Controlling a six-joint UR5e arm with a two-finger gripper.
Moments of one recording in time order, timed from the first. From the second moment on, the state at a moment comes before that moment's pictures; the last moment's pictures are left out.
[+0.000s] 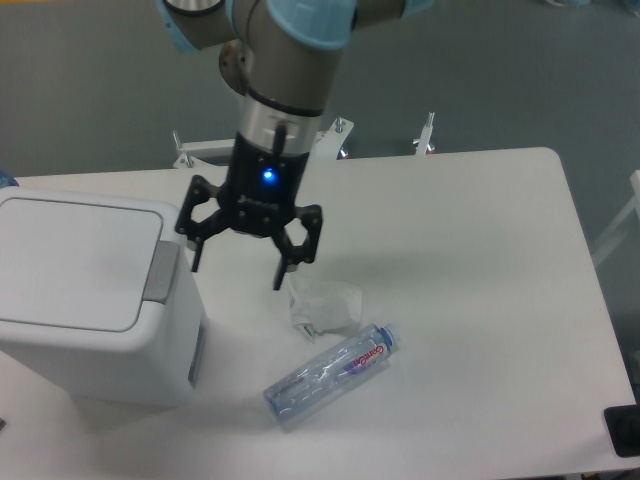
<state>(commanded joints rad) 2.32 -1.70 -1.61 -0.96 1.09 0.31</state>
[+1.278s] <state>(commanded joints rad) 2.30 -1.72 -1.62 -0.95 1.10 0.29</state>
